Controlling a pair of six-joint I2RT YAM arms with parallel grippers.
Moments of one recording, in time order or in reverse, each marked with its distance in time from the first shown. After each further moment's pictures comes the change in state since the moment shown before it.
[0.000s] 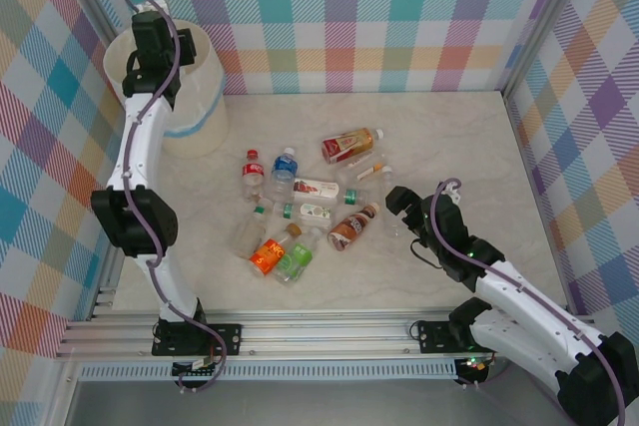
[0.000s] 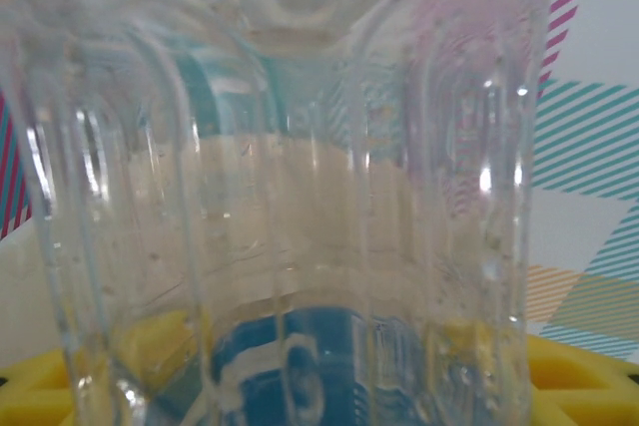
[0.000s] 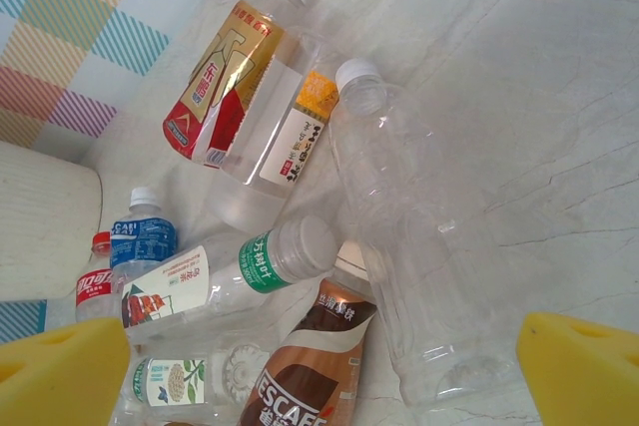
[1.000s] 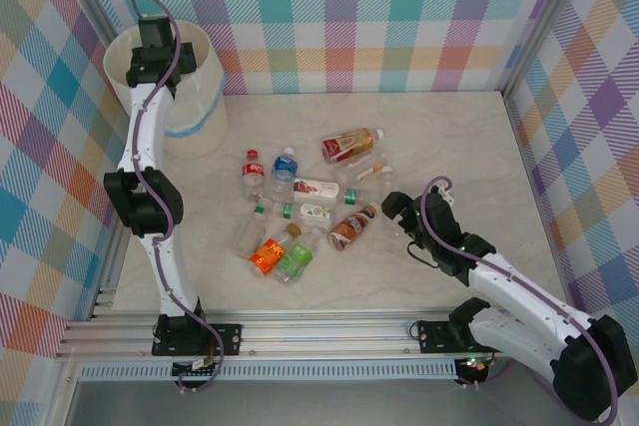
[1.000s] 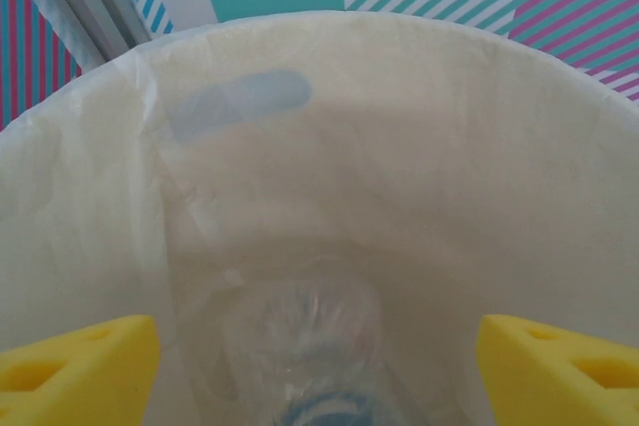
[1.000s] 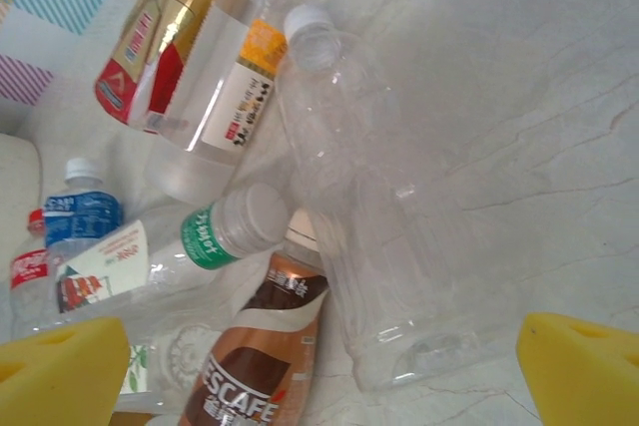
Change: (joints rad) left arm 0.041 0.189 0.180 -0.176 -0.051 0.015; right arm -0.007 0.099 0.000 -0.025 -0.030 0.004
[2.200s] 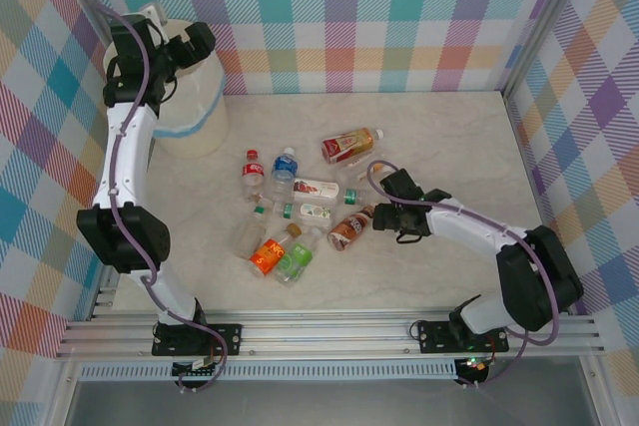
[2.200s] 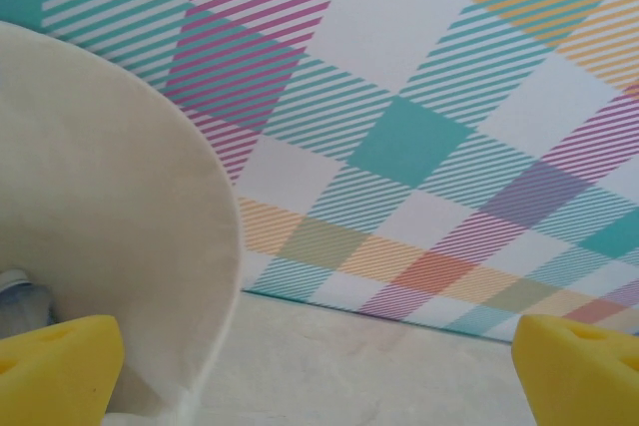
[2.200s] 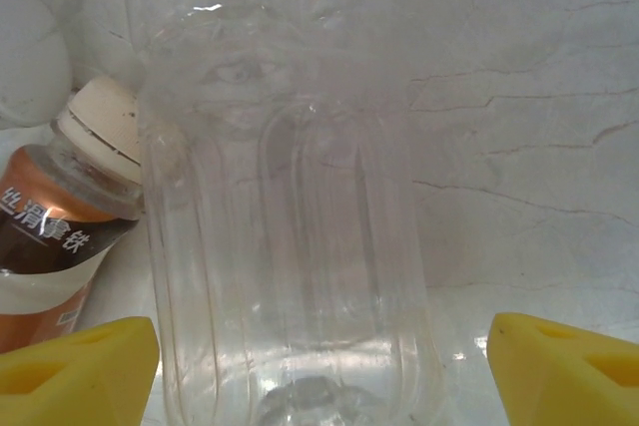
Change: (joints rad) left arm 0.002 -0.356 -0.305 0.154 0.572 -0.422; right arm -0.027 0.531 0.313 -0.296 -0.039 -0.452
